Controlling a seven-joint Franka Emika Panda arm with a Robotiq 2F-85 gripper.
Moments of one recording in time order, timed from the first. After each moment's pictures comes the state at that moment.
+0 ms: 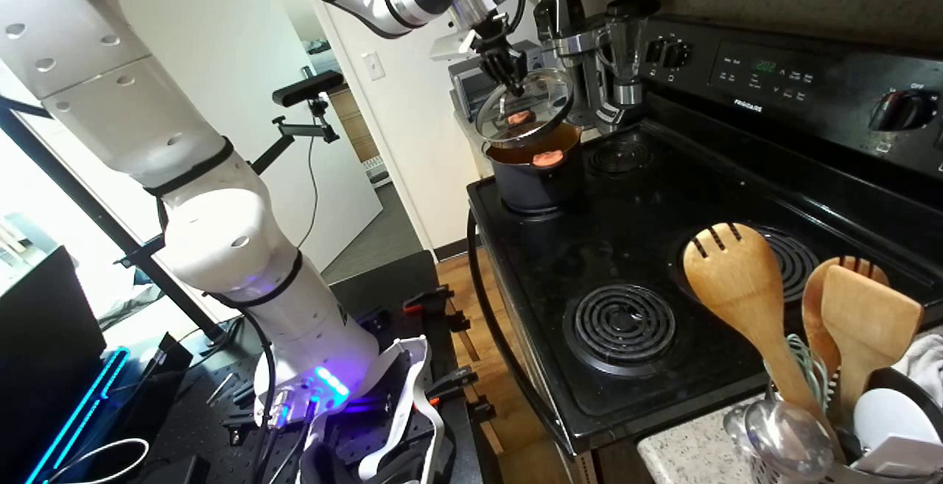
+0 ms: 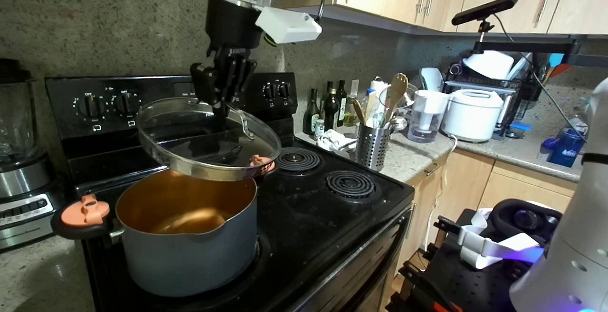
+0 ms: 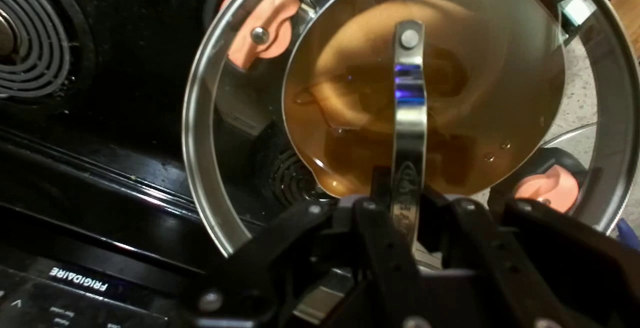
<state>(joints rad) 0.26 -0.05 0.29 -2.24 -0.16 2.47 0.22</state>
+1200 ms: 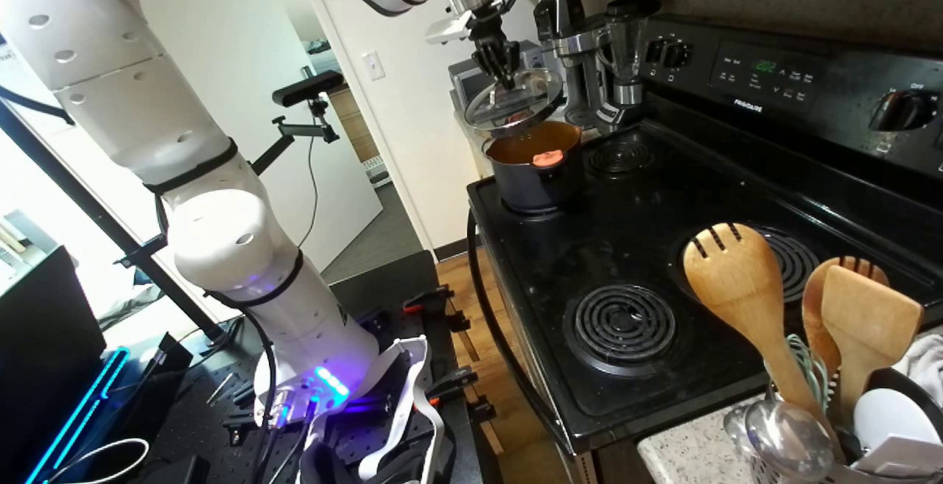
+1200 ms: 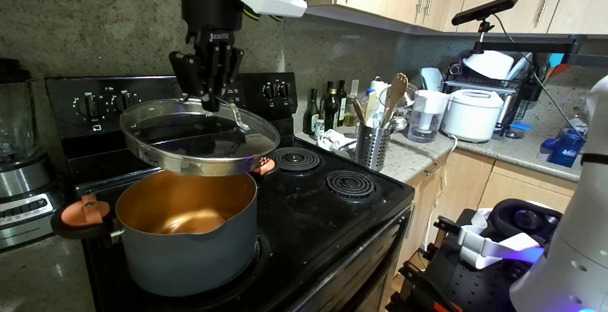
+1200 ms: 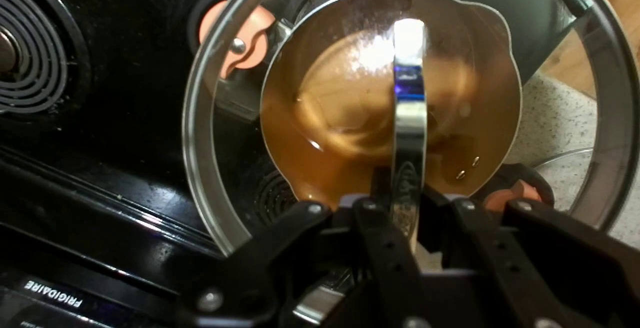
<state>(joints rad) 0.30 0.01 0.30 -2.08 -0.15 2.25 0.22</state>
